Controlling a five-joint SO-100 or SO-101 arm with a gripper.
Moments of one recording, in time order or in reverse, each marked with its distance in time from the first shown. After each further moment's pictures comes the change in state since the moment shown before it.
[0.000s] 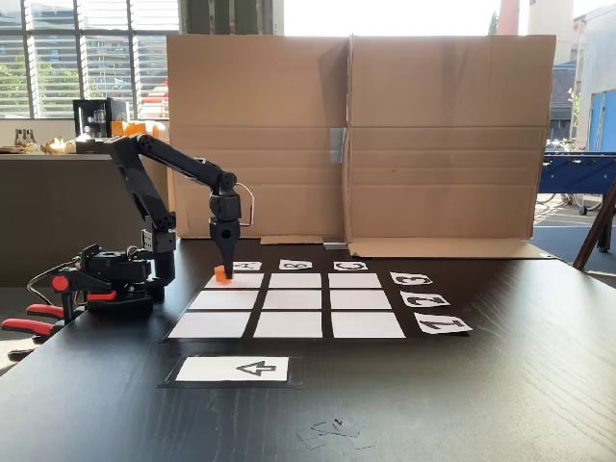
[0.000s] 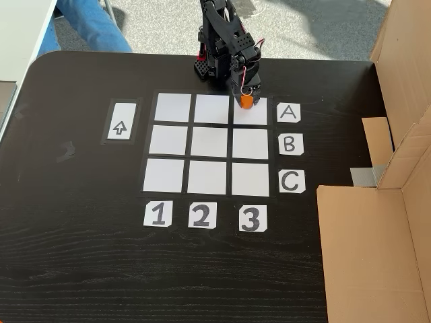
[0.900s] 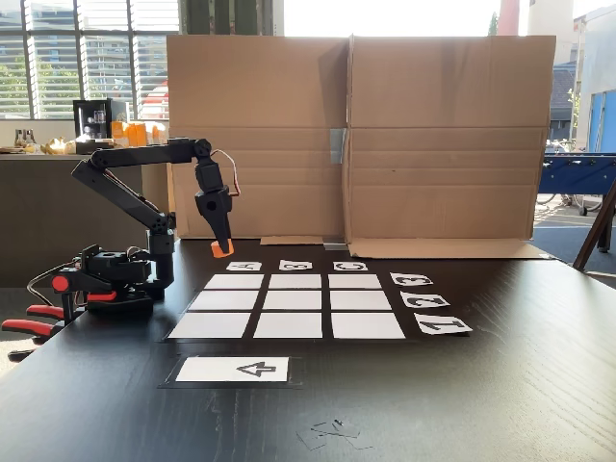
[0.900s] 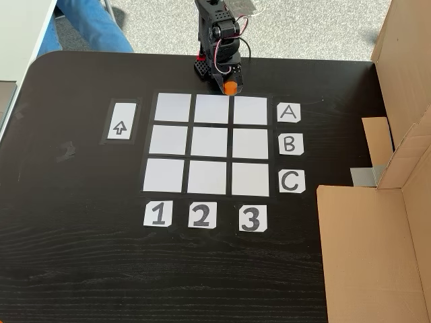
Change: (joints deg) arm 14.8 29.6 -2.5 23.5 -8.6
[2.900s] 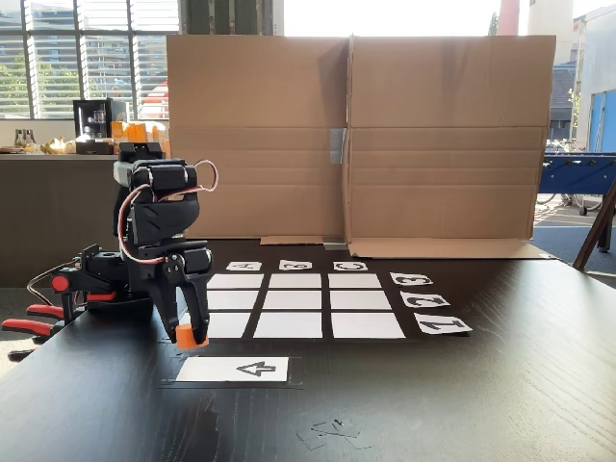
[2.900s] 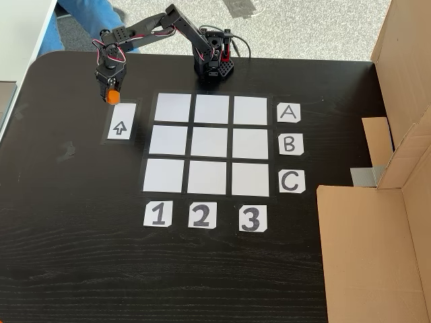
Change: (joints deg) arm 85.4 -76.4 -73.4 -3.7 41.0
